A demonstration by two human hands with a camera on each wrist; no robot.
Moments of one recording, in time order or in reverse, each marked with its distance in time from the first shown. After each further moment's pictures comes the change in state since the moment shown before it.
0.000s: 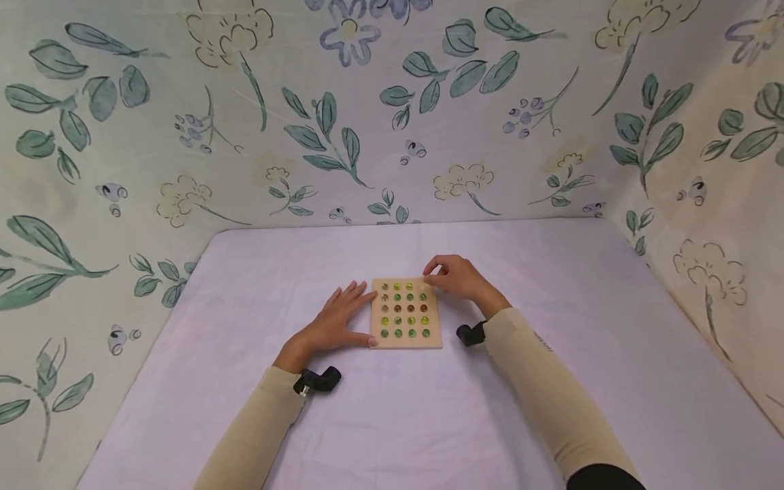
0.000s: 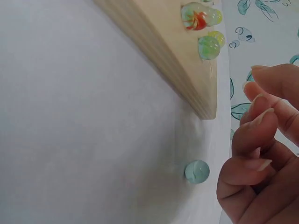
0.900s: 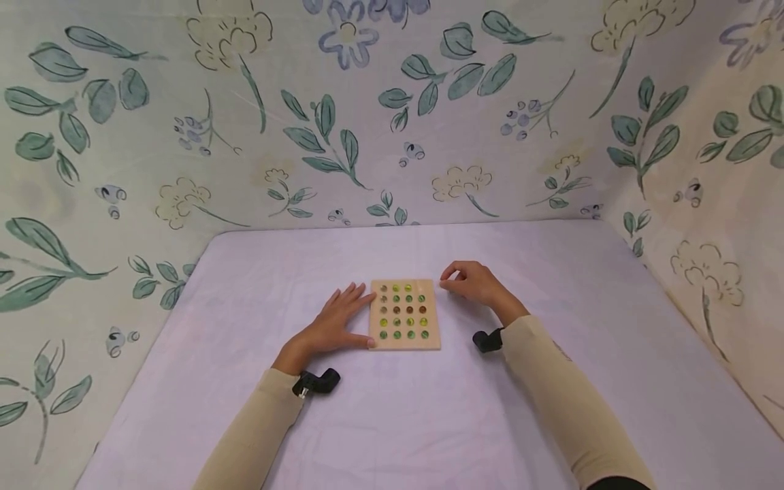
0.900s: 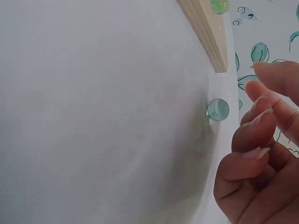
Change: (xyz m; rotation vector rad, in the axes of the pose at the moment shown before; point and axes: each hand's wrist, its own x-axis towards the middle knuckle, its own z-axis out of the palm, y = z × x) left_hand -0.001 -0.001 -0.002 -0.025 0.010 0.038; right_hand -0.017 0.027 -0.016 0.007 0.016 -0.010
